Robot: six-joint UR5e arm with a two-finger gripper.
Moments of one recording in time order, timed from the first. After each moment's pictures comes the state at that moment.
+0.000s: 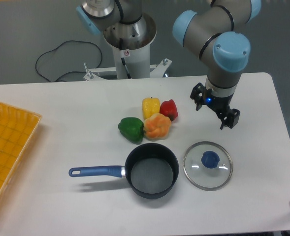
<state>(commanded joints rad) 2.72 -1.85 -1.58 -1.24 1.57 1.46</state>
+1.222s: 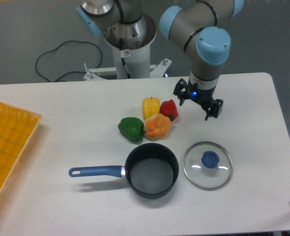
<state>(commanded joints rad) 2.72 -1.76 -1.85 -1.15 1.54 1.21</state>
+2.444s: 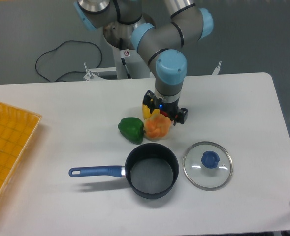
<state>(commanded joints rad) 2.56 -1.77 -1.98 -1.05 1.57 1.04</state>
